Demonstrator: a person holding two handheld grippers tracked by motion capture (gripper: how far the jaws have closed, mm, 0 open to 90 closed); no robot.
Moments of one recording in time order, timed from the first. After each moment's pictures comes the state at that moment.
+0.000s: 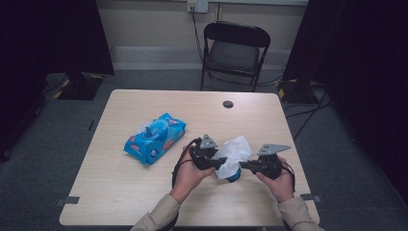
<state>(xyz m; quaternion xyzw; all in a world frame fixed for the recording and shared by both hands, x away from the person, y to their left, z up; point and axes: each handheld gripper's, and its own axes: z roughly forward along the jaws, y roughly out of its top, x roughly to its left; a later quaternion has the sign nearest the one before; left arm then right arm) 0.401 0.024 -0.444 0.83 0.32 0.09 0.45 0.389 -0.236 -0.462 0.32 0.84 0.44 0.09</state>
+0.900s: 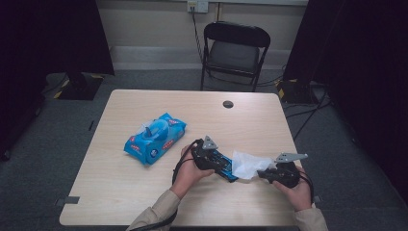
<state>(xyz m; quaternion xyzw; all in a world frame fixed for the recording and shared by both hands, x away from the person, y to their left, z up) 0.418 0.018 -0.474 0.85 0.30 0.11 0.42 0.369 -0.289 -0.480 0.39 0.83 0.38 0.09</state>
